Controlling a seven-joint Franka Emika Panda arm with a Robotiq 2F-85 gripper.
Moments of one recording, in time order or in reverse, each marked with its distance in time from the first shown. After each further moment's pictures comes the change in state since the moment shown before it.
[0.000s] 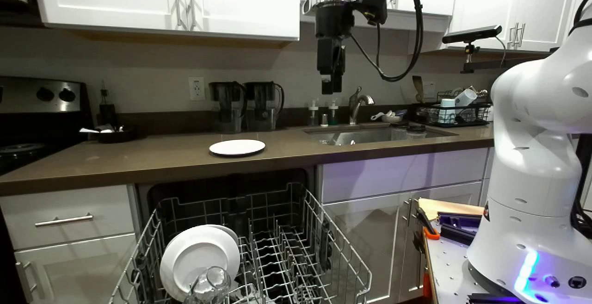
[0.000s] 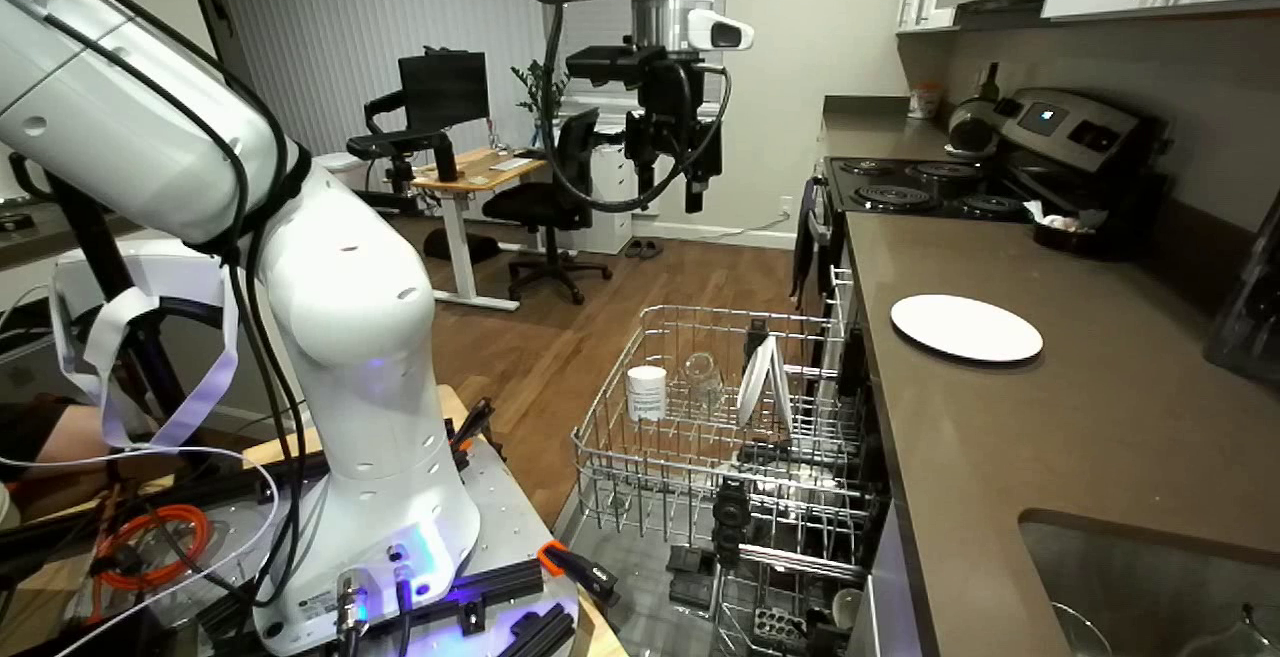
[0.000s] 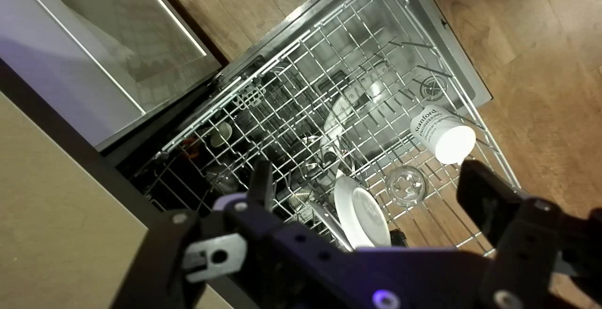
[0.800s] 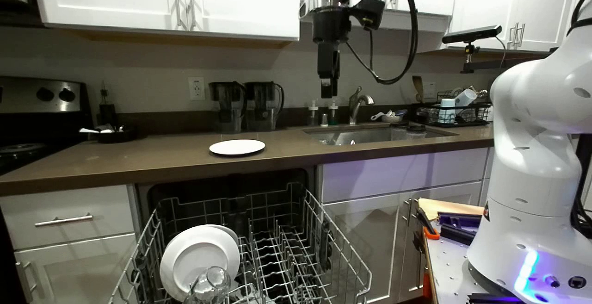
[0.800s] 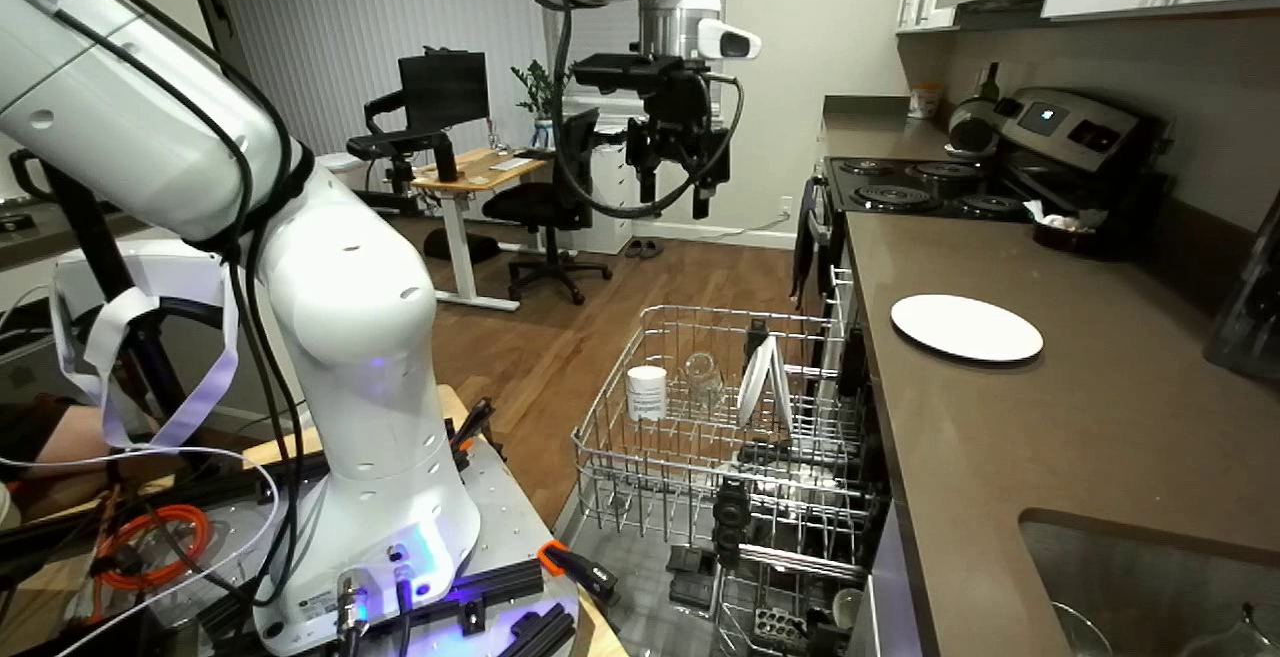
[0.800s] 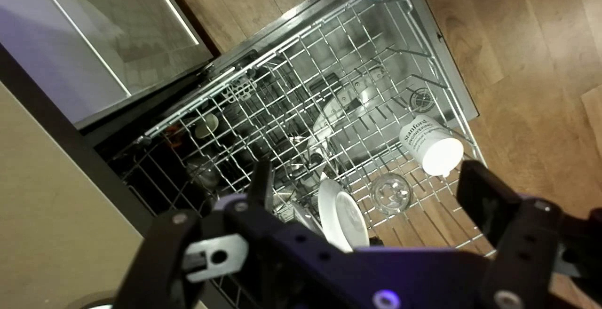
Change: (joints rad) arm 0.016 0.032 -0.024 0.000 0.001 0.026 -0.105
